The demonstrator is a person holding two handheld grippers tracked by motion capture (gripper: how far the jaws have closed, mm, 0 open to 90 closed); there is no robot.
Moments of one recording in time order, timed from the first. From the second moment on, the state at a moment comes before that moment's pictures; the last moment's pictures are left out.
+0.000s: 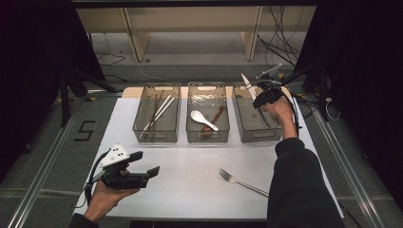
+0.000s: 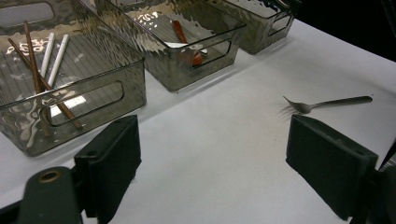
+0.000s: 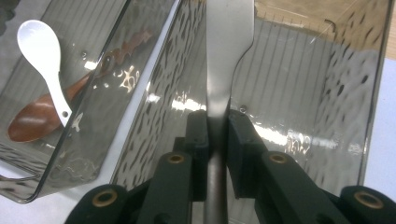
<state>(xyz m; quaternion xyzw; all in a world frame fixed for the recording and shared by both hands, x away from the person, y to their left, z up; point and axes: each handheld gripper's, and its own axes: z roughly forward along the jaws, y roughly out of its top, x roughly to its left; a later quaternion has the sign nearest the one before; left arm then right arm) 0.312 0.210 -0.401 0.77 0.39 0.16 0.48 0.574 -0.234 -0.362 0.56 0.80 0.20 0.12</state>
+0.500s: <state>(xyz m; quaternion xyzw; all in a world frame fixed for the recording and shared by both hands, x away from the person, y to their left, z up) 0.311 0.210 -0.401 0.77 0.39 0.16 0.48 0.572 -0.226 -0.361 0.55 0.80 0.22 0.10</state>
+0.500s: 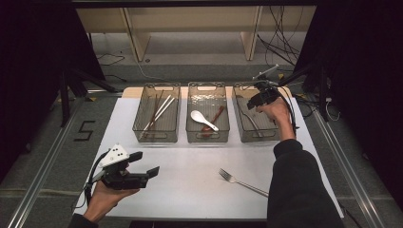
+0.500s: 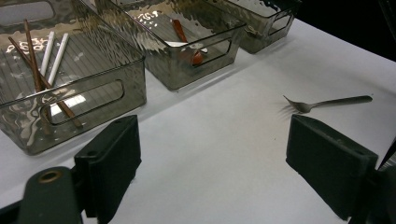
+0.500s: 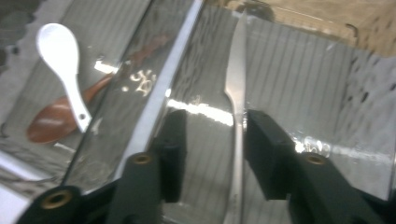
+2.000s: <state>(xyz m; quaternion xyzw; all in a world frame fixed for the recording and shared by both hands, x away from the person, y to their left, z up) 0.311 0.214 -0.402 0.76 0.39 0.16 0.48 0.403 -0.196 -0.377 0.37 0.89 0.27 0.05</state>
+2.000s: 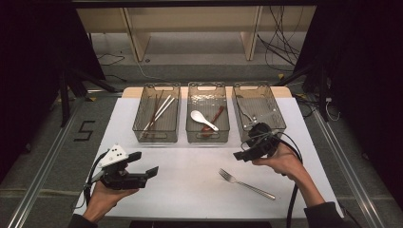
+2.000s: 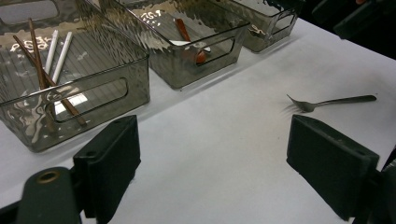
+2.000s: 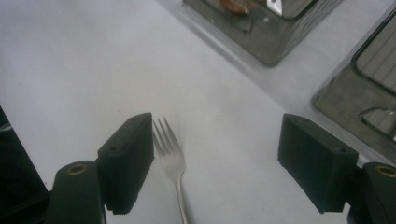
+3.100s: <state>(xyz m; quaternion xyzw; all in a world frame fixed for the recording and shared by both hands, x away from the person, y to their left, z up) 0.311 0.213 -0.401 0.77 0.39 0.16 0.48 0.373 -0.188 -0.438 0.33 0.93 0.13 0.00</state>
